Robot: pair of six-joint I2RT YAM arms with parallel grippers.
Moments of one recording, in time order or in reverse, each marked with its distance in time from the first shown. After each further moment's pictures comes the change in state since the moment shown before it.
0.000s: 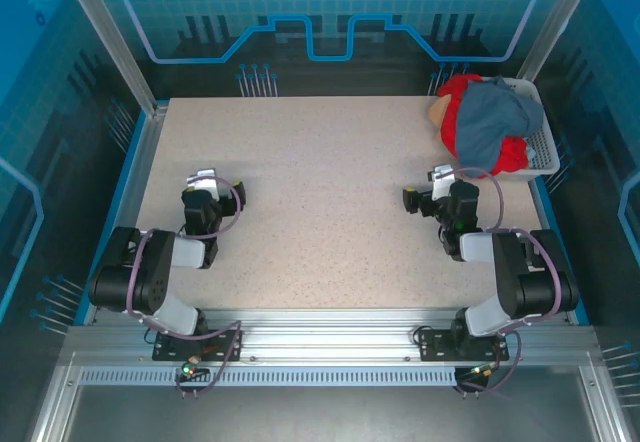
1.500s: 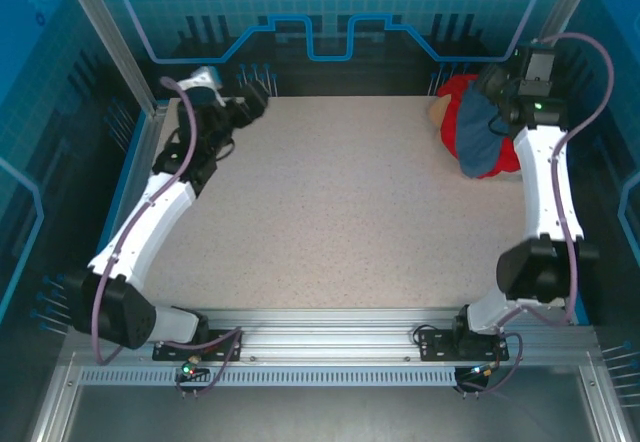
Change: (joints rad) left arm -0.212 -0.162 0.954 -1.063 0.124 -0.528; right arm -0.189 0.134 1.376 -1.427 0.234 0.515
